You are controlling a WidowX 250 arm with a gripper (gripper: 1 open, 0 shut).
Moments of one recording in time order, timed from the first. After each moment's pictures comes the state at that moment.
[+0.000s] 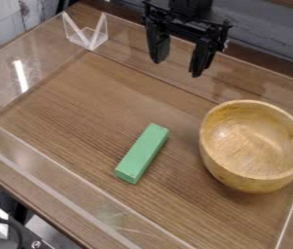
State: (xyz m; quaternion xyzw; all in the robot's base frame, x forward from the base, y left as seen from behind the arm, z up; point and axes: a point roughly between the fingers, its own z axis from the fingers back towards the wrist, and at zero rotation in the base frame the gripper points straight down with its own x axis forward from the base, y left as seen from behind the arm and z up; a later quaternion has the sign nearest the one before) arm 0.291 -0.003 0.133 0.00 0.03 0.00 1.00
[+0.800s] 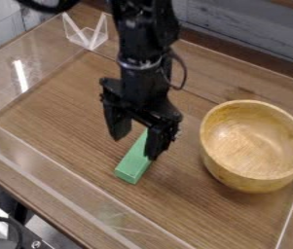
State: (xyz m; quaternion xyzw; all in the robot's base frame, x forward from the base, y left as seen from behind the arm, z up) arm 0.208 -0.003 0.074 -0.01 0.03 -0.04 1.00
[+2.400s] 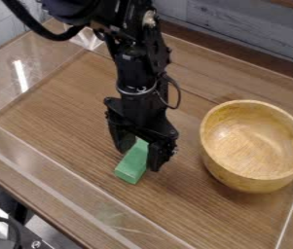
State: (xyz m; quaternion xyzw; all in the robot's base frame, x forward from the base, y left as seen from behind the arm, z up) arm 0.218 0.002 0.042 -0.03 0.01 -0.05 1.00
